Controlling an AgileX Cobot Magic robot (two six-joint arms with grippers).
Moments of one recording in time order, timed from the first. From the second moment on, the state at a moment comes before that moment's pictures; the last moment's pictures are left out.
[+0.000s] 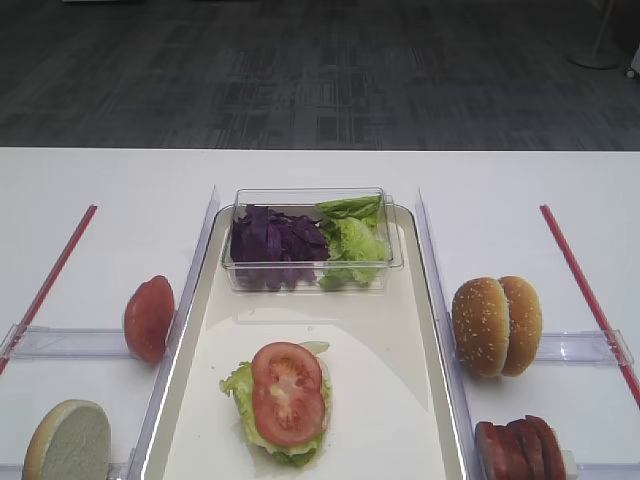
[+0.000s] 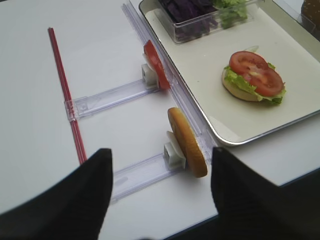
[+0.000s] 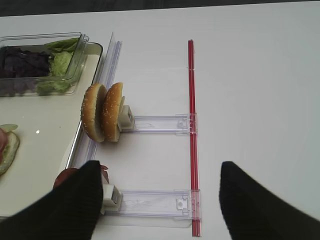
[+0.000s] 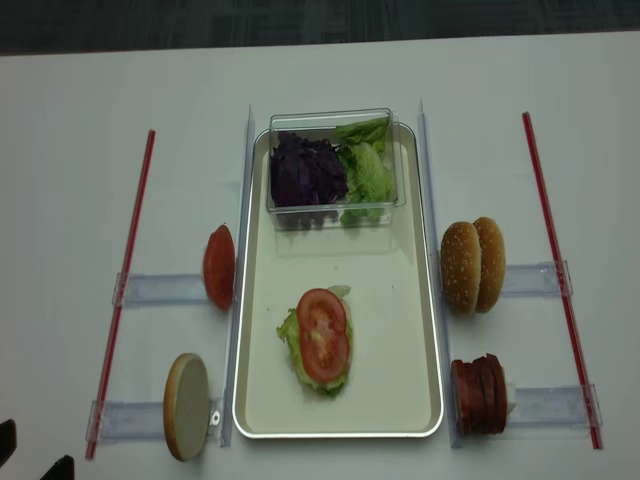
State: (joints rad) left arm -0.32 -0.02 -0.49 -0.02 1.17 0.02; right arm 0.00 -0.02 -0.49 0.11 1.11 0.00
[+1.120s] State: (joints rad) left arm -0.22 -0.02 -0.49 0.01 1.17 -0.01; right arm 0.00 -0.02 -0.49 0.11 1.11 0.00
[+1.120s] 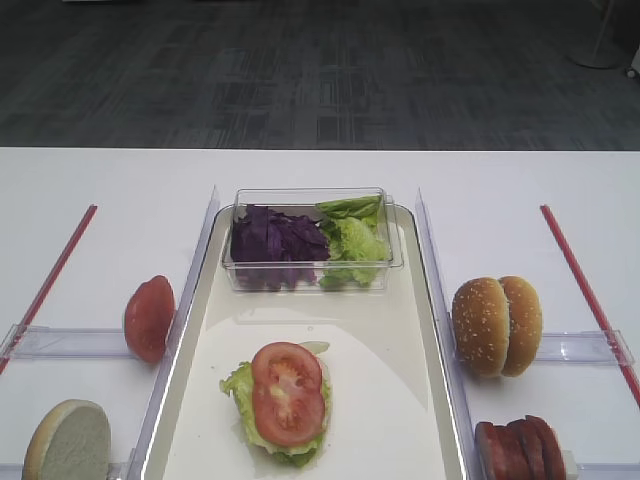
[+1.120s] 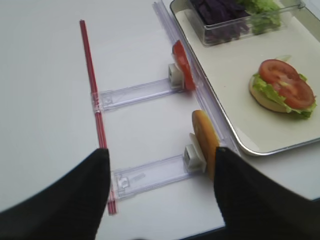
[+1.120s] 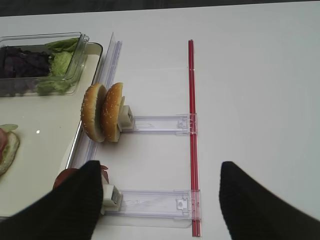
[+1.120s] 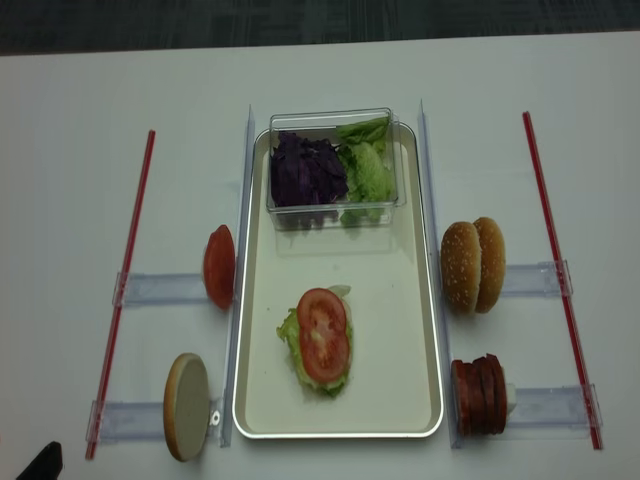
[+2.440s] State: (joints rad) left arm -0.04 -0.02 -0.49 0.01 1.17 -0.01; right arm 0.00 -0.02 -0.49 0.11 1.11 0.00
